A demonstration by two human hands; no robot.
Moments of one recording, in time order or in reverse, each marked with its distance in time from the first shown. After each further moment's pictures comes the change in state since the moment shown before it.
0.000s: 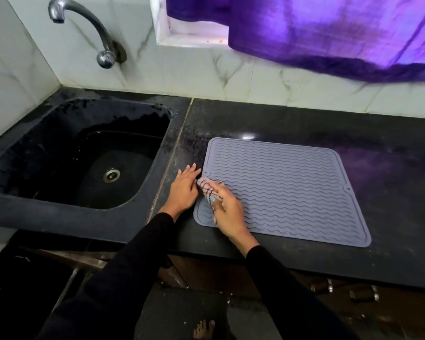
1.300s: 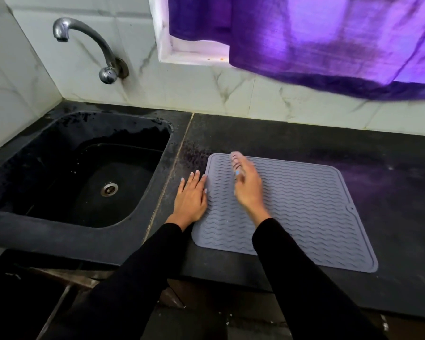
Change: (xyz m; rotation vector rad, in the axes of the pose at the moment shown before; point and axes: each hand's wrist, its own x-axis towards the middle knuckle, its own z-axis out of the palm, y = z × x) left_hand 0.022 0.012 0.012 0.272 -0.024 -0.008; right_hand 0.092 -0.006 -0.054 -0.204 0.291 -0.099
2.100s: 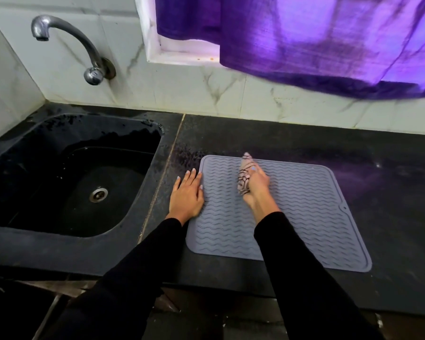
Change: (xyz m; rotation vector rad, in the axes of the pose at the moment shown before) left_hand 0.024 -0.001 0.009 -0.020 0.004 -0.013; right_hand 0.026 -0.004 -0.011 1.036 0.258 0.653
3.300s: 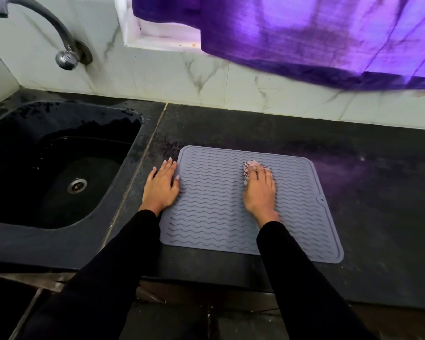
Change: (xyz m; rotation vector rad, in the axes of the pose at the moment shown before) left_hand 0.007 -0.003 0.005 -0.018 0.061 -0.025; right_hand 0.018 -0.012 -0.100 -1.717 -0.042 -0.565
